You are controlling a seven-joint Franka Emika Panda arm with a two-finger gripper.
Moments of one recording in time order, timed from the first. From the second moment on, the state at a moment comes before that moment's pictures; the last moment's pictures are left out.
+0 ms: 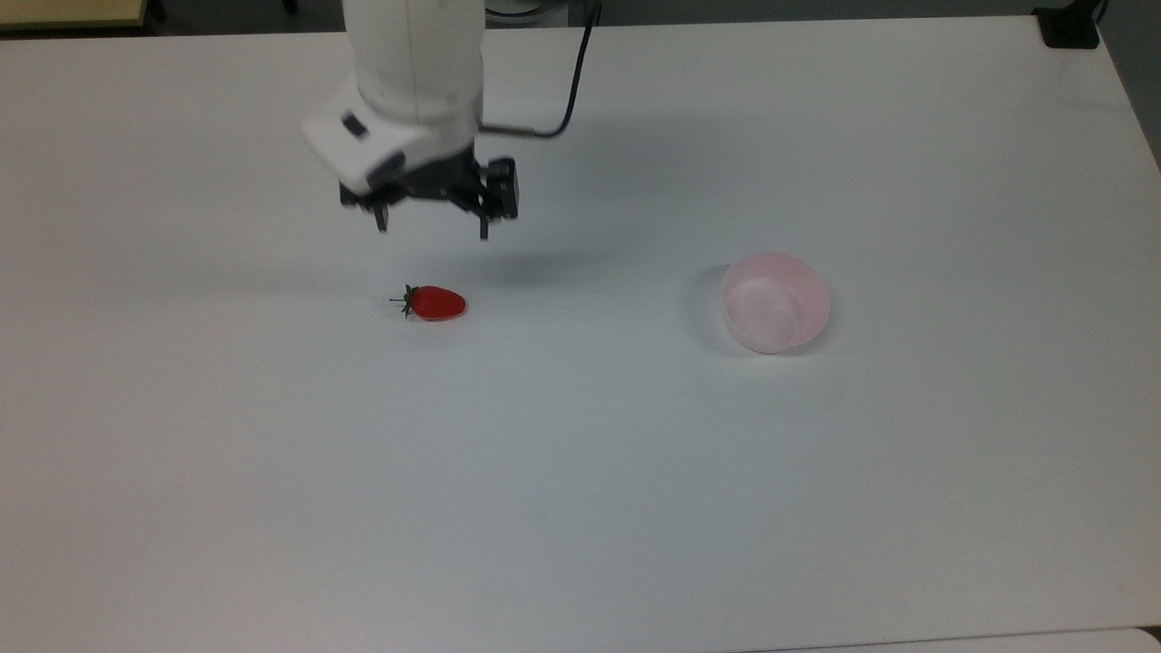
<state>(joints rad) -0.09 0.30 0.11 -1.54 -0.14 1.84 0.08</state>
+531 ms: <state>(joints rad) -0.04 0.07 0.01 -1.62 -0.09 1.73 0.15</state>
